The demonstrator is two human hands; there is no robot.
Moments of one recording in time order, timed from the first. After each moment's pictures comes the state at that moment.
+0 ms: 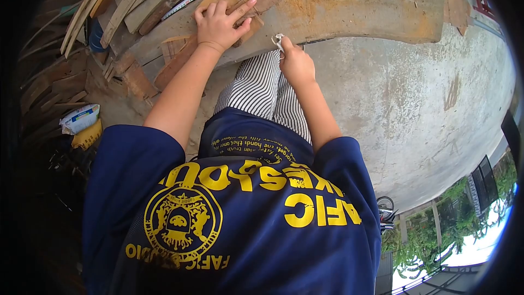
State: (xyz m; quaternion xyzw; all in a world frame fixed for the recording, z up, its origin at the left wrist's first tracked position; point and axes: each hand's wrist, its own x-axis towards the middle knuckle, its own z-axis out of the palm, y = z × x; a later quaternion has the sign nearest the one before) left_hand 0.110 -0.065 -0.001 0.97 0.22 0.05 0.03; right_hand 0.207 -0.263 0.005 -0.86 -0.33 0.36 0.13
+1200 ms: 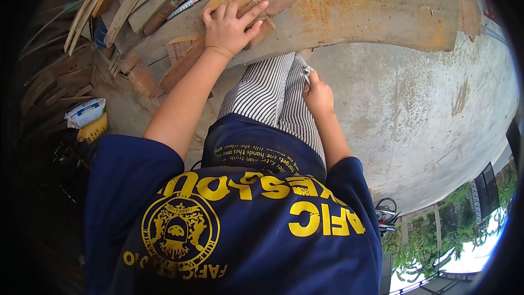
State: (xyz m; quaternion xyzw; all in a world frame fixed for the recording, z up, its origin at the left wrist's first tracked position) left_hand 0.111 -0.062 -0.003 0.98 0.20 0.05 0.02; right_hand 0.183 -0.327 -0.007 -0.86 -0.32 0.33 0.22
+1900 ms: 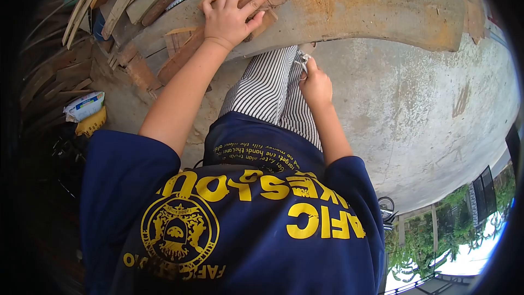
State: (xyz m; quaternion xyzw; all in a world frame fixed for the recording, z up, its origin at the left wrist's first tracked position) left_hand 0.108 -0.063 -0.006 0.98 0.20 0.05 0.00; right_hand 0.181 -0.312 -0.008 -0.86 -0.31 0.35 0.20
